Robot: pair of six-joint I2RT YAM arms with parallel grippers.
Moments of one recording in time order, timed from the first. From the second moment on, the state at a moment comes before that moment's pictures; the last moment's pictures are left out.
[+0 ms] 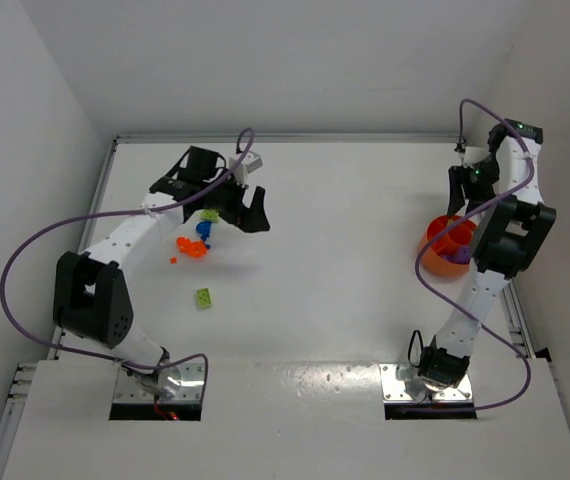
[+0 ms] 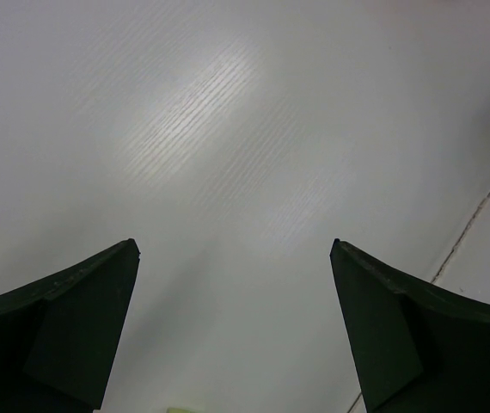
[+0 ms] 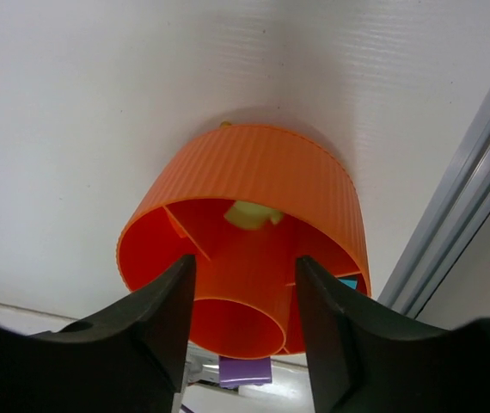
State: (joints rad) left arm -0.33 1.58 1.29 -0.52 0.57 0.10; right arm -0.38 2.20 2.05 -1.37 -0.20 -0.41
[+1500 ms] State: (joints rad) left arm -0.22 1.56 1.10 -0.88 0.12 0.04; right arm -0.38 1.85 1.92 -1.38 -0.44 -0.43
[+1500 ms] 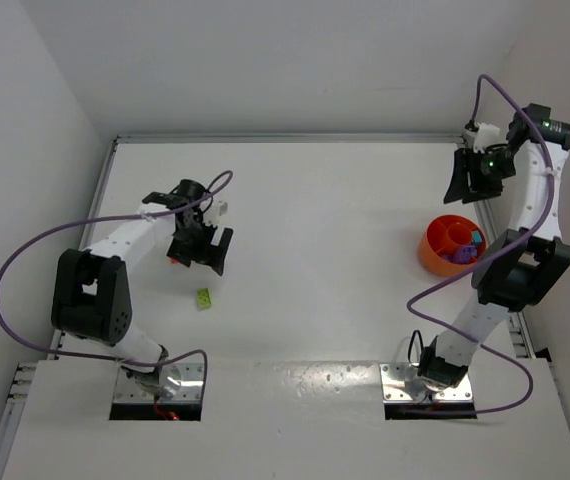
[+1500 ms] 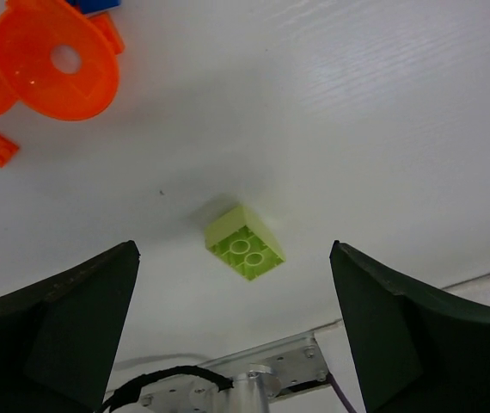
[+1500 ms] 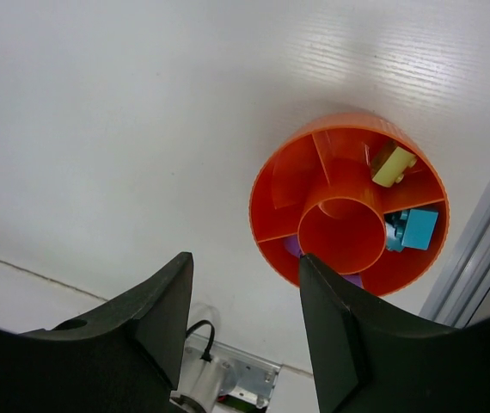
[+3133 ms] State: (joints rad) left arm -0.06 1.47 0.90 -1.07 0.45 2.04; right arm -0.38 1.85 1.81 -1.38 -0.47 -0.48
